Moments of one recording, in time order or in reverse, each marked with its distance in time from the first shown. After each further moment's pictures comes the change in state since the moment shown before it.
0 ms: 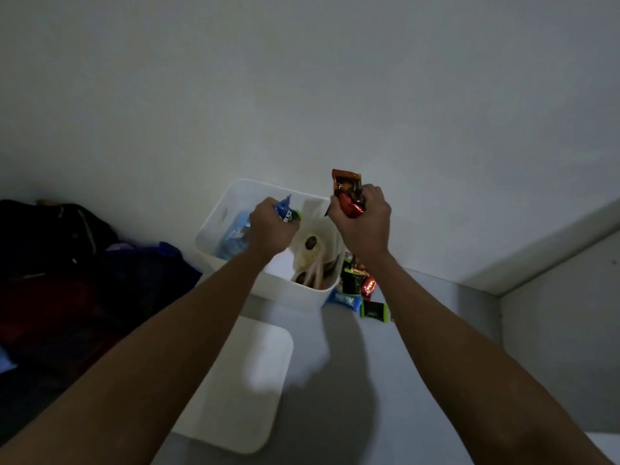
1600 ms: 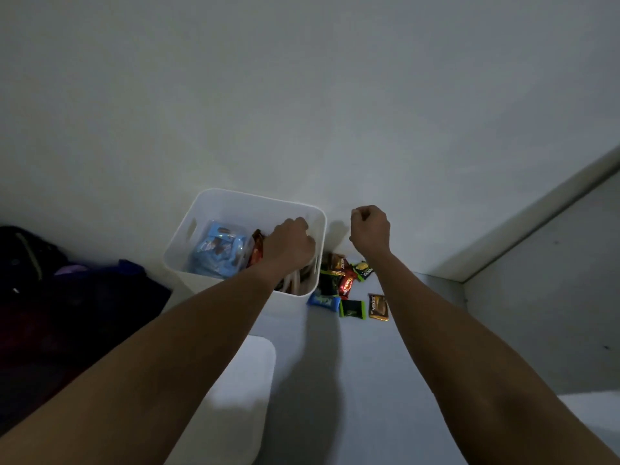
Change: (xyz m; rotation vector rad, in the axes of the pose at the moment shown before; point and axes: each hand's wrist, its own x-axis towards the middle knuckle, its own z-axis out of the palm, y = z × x) left_hand -0.018 0.029 0.054 0.454 -0.440 0.254; right_hand 0.018 0.071 -0.026 -0.101 -0.083 0.533
